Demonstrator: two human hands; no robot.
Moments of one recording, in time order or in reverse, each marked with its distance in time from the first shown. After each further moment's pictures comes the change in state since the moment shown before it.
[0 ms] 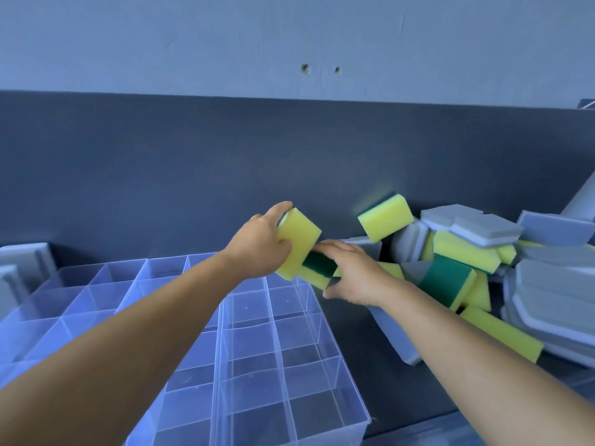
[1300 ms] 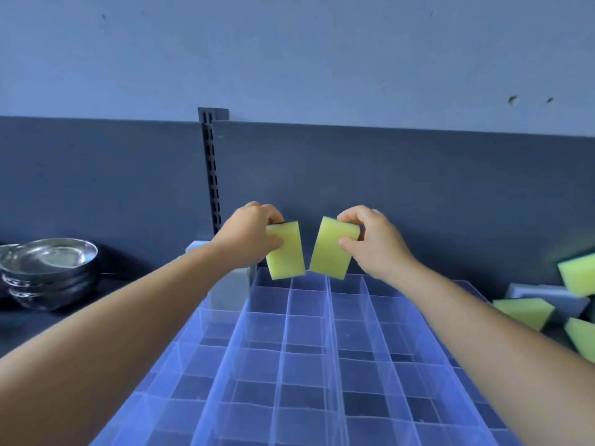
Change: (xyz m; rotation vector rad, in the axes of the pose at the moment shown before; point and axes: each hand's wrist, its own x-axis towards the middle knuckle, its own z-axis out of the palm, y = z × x) left_hand -0.079 -0.203 -0.205 0.245 0.244 -0.162; right_hand 0.103 -0.259 0.055 0.361 0.297 -0.159
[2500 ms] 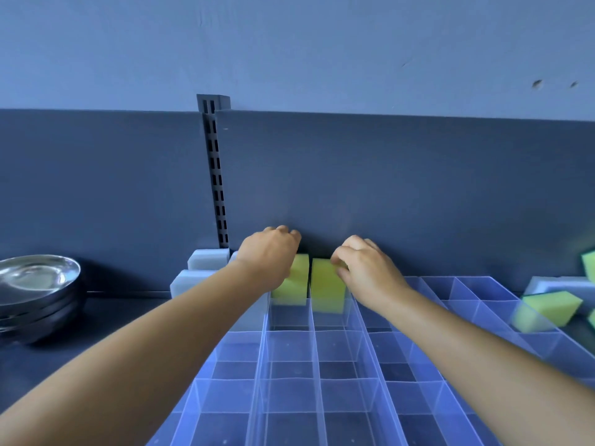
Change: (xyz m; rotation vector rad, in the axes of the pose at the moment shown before) left_hand 0.027 -0.027 0.039 0.540 -0.147 0.183; right_hand 0.006 0.015 0.067 -0.507 -0.121 -0.103
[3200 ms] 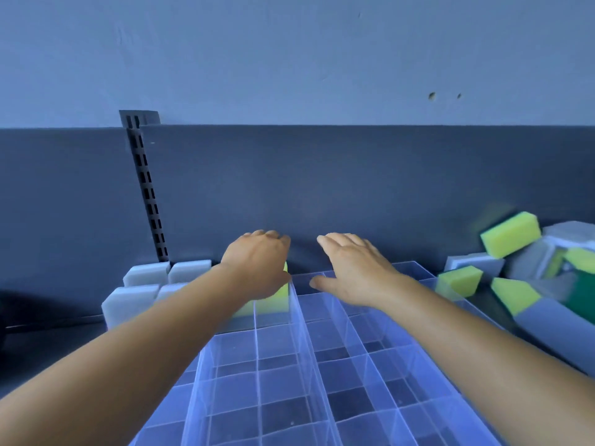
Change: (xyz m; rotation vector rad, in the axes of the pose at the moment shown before) left_hand -0.010 0.067 -0.033 -0.032 0.057 0.196; right_hand -0.051 0.019 -0.069 -0.186 -0.163 0.111
